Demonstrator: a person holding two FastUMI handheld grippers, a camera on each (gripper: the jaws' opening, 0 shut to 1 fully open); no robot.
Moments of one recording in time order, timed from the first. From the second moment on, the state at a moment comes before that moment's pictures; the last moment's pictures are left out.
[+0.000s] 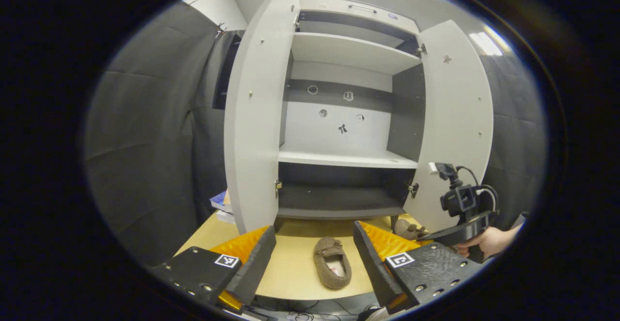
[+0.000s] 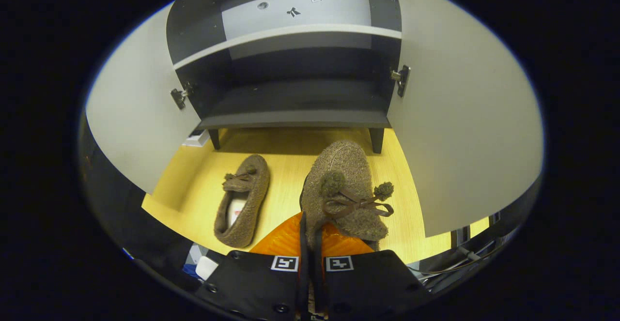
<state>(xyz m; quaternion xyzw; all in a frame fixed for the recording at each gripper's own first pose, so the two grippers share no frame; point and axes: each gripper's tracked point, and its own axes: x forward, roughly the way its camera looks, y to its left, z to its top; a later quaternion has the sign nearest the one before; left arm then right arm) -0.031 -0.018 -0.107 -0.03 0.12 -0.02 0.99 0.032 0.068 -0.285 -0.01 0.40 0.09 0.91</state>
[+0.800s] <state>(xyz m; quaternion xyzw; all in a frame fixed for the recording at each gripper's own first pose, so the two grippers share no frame) -0.007 -0.041 -0.095 -0.03 0.12 -0.06 0.99 0.108 0.120 -0.080 0.01 0.27 0.17 0.95</state>
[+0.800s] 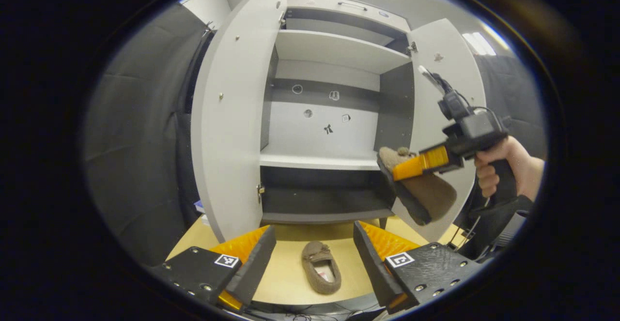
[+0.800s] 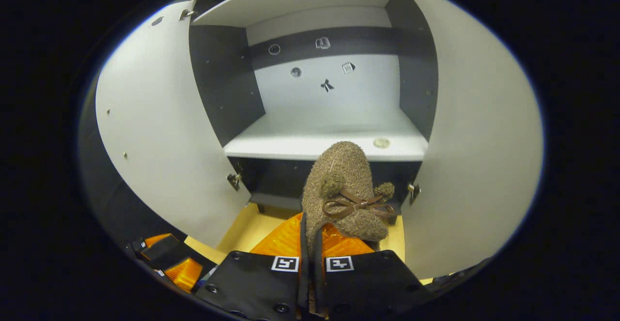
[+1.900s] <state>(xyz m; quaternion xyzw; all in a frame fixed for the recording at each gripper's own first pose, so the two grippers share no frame) 0.091 -0.068 -0.067 0.01 0.10 -0.01 0.99 0.382 0.110 -0.040 0.05 0.21 0.14 0.97</state>
